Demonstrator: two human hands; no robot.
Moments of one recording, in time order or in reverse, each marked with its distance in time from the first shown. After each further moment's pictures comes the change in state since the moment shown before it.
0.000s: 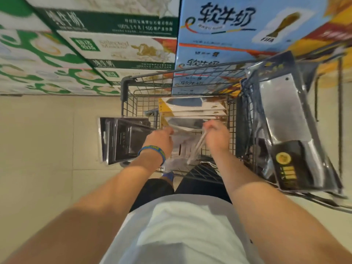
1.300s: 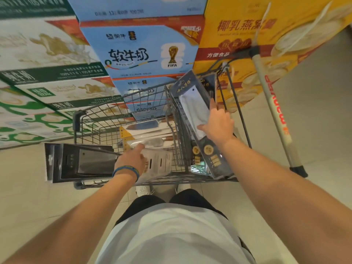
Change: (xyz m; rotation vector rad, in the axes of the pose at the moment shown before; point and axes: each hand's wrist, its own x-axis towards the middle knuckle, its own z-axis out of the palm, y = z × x) left_hand -0.031 0.088 0.067 0.220 0.208 0.035; right_hand 0.008 -0.003 -0.227 -0.925 0.219 -0.171
